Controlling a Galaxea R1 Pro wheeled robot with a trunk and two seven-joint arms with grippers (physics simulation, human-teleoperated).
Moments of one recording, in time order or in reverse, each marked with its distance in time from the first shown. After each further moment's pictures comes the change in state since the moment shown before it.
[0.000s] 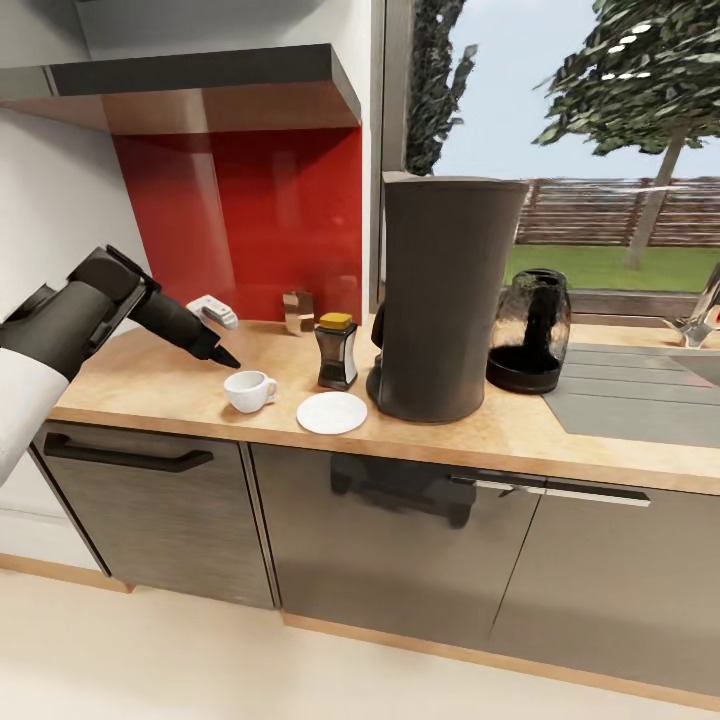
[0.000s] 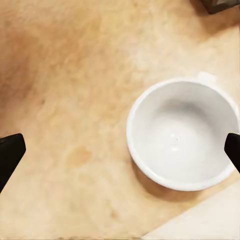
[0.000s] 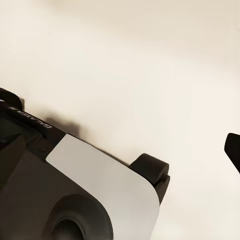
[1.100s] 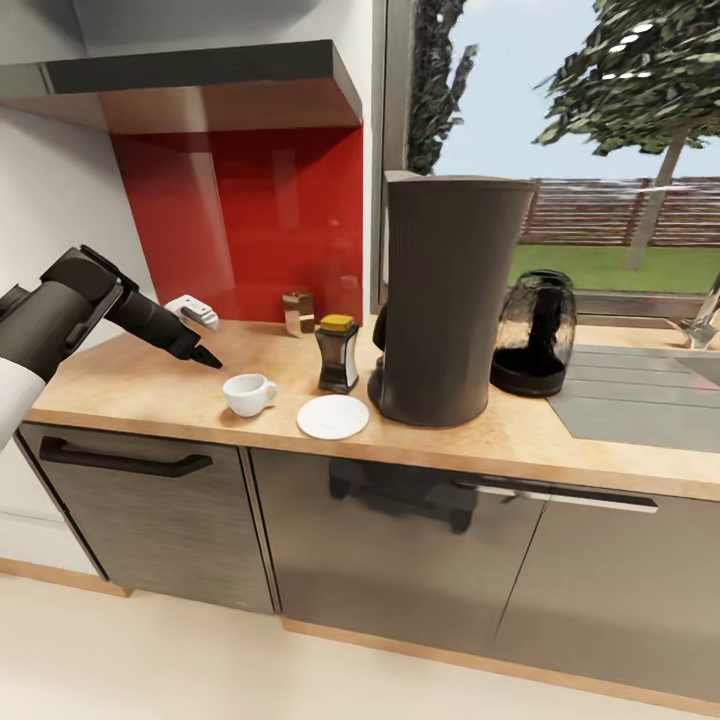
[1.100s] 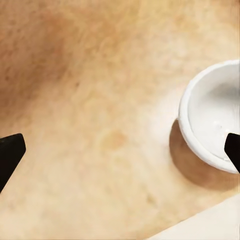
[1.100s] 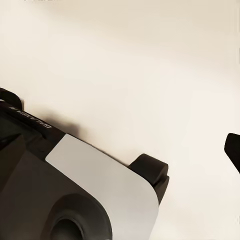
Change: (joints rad) left arm 0.000 0.055 0.008 0.005 -0.001 0.000 0.001; right arm 0.000 -0.002 0.001 0.000 0.000 -0.005 0.001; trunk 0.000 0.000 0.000
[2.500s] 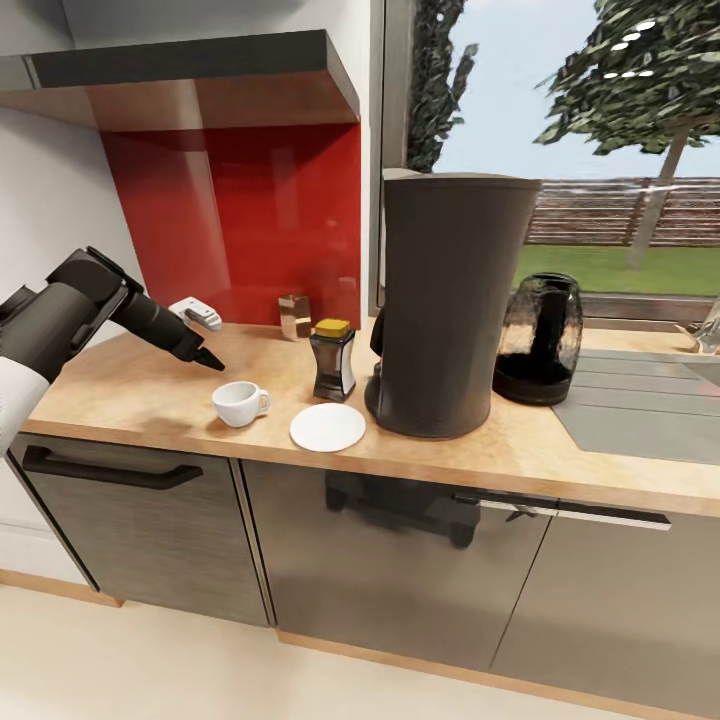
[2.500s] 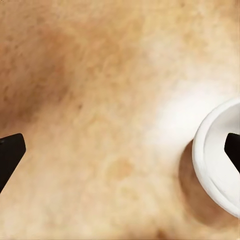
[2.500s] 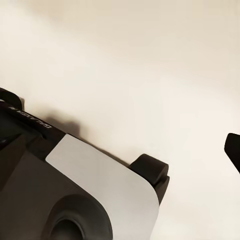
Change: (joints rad) left arm 0.000 -0.007 -0.017 -0.001 0.003 0.002 -0.002; right arm 0.000 0.002 0.000 0.000 0.001 0.000 -0.002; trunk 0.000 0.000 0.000
